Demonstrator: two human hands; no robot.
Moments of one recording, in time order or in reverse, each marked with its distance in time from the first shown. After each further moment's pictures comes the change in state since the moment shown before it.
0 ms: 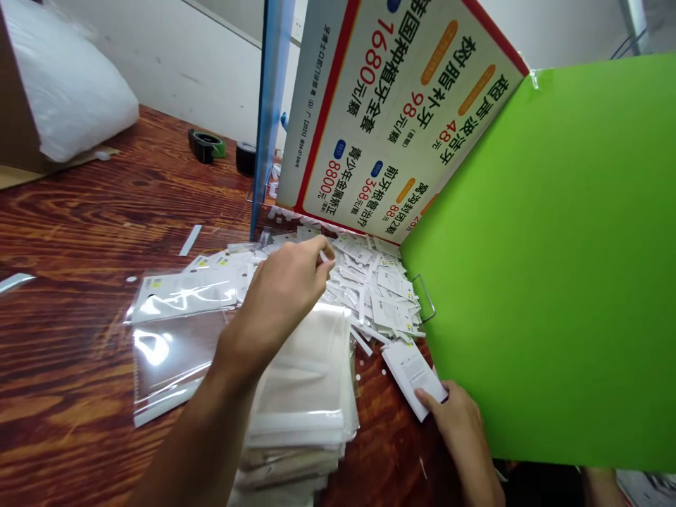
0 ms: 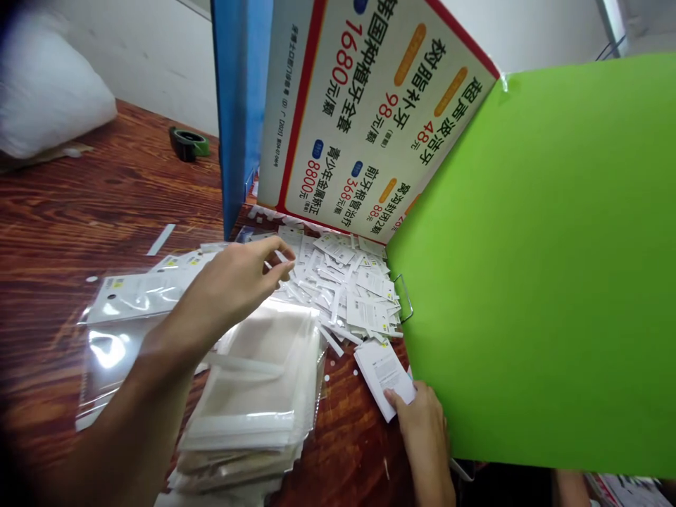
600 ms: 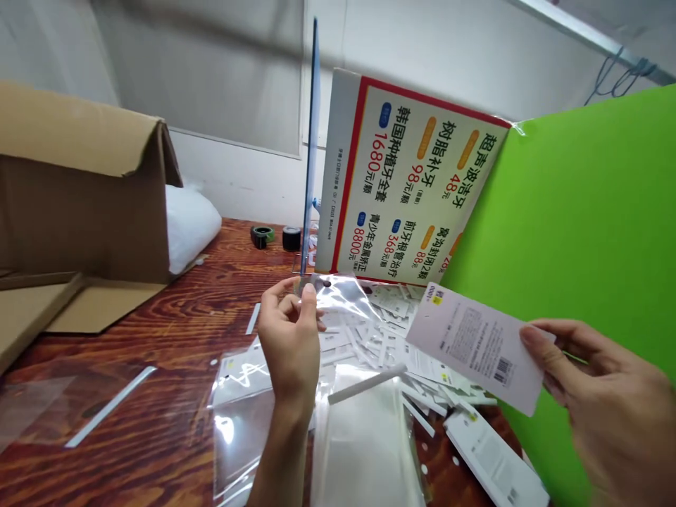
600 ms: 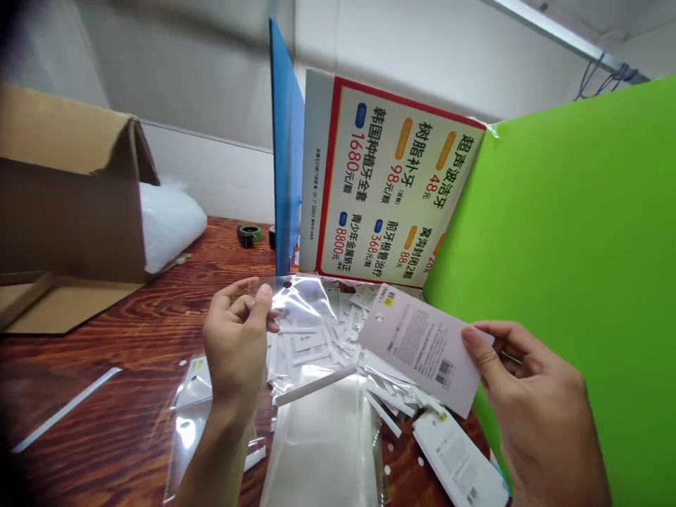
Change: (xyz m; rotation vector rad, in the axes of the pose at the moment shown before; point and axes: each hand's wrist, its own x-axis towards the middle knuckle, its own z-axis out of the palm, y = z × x) left_hand 0.007 -0.004 -0.025 -0.662 0.658 -0.160; right_hand -0.037 -0.121 -0.157 1.104 0.301 -0.130
